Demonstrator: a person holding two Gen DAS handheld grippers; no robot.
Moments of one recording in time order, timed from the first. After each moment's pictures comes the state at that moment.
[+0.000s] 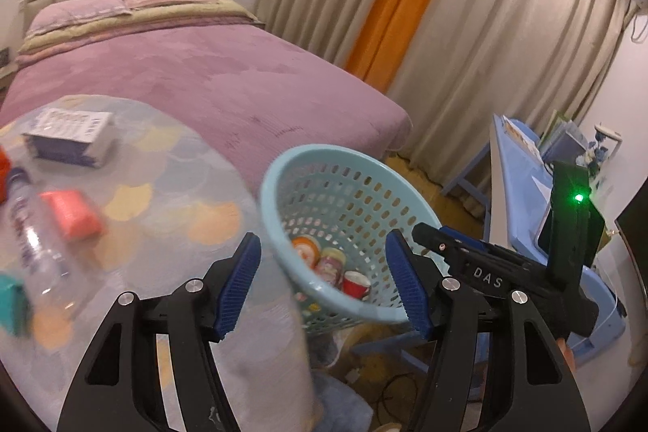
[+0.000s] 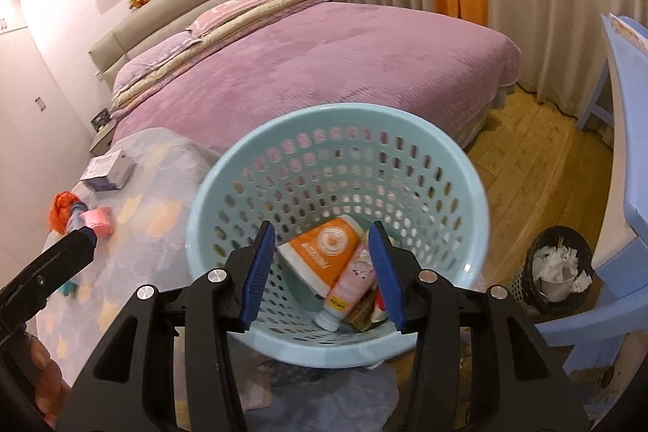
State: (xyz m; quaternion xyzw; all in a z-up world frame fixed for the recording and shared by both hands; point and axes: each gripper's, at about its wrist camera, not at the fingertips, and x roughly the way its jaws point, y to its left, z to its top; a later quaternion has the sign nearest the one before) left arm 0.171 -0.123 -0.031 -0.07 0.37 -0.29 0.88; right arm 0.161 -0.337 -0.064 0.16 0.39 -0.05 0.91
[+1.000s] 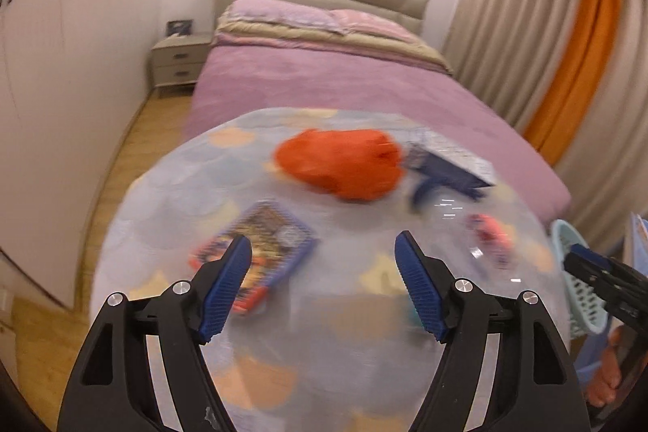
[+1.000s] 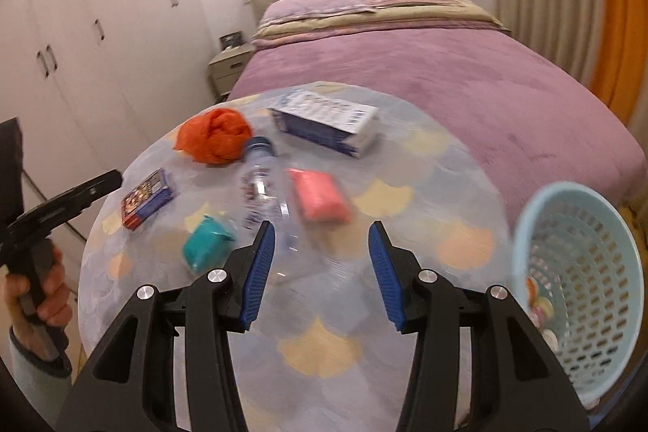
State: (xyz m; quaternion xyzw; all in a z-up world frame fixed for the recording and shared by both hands) left arm 0.182 0.200 -0.032 -0.11 0.36 0.02 0.93; right arm 0.213 -0.080 -0.028 0.01 0.38 0.19 0.91
